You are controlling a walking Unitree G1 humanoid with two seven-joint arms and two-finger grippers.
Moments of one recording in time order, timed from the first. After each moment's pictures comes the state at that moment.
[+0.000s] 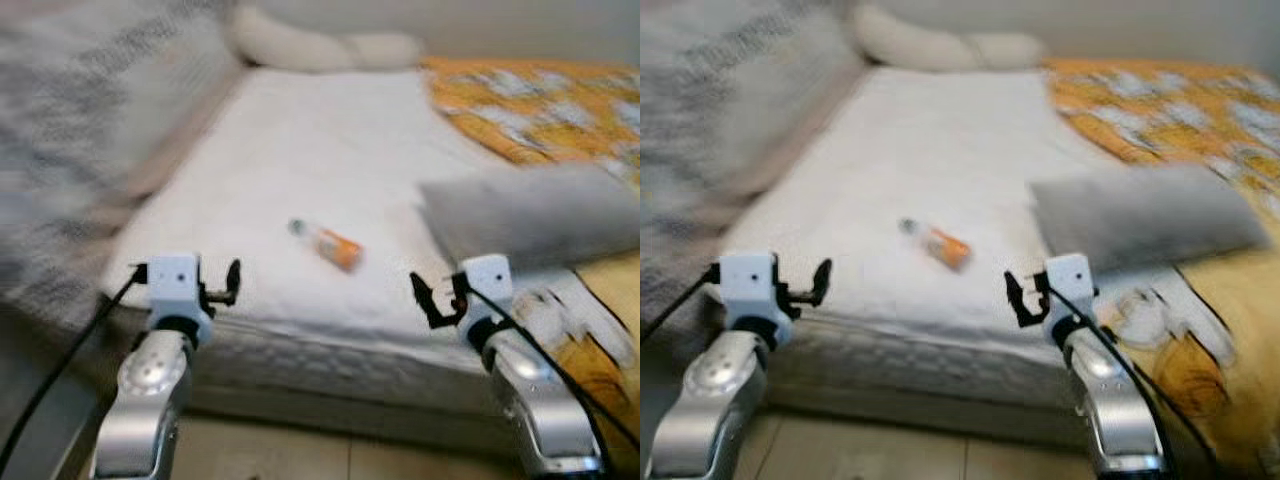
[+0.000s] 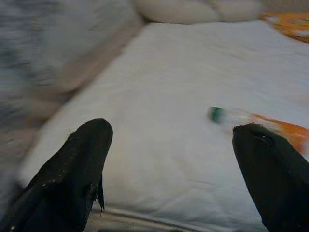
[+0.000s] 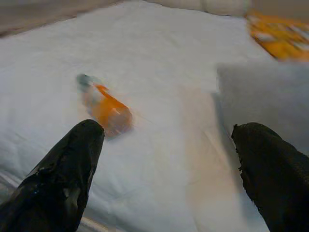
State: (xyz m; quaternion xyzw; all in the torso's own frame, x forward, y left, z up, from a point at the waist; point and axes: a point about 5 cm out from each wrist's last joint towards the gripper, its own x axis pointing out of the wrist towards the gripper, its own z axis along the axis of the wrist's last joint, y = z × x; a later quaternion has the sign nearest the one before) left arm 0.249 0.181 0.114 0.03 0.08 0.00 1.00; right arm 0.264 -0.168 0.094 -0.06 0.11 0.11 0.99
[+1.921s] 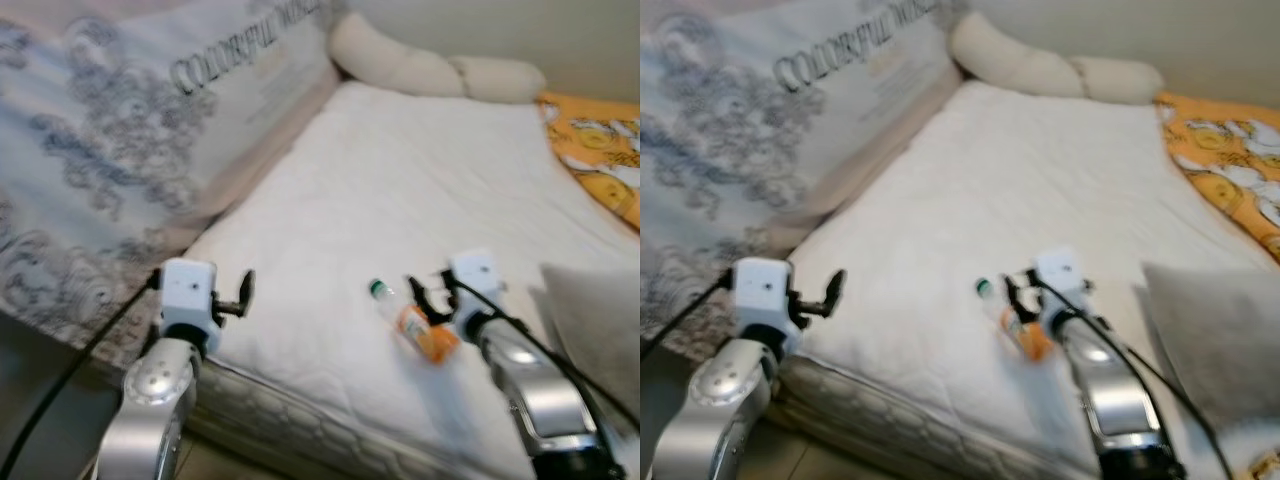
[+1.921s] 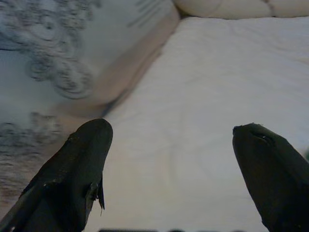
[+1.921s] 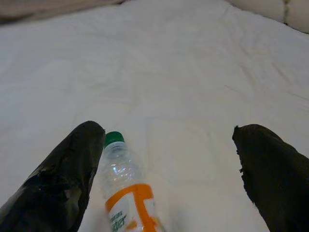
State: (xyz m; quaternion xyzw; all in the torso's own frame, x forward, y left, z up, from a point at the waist) left arm 0.242 0.169 0.111 0.06 0.09 -0.05 0.99; right arm 0.275 -0.176 0.086 -0.11 0.18 0.11 0.97
